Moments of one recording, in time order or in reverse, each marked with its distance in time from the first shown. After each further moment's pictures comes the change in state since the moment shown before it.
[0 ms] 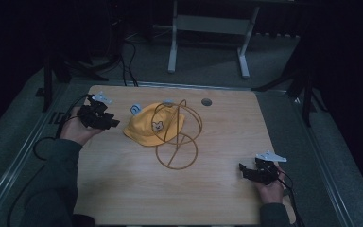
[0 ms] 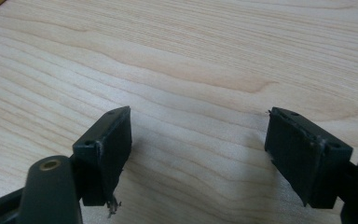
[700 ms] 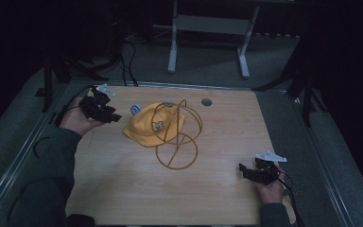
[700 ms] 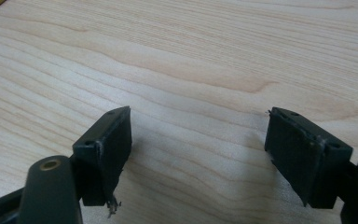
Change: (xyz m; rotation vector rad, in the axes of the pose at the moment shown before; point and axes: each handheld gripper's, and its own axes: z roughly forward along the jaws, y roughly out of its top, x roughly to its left) left arm 0.002 0.029 -0.007 0.063 -0.021 0.081; right arm 0.000 0.000 0.000 0.001 0.000 0.000
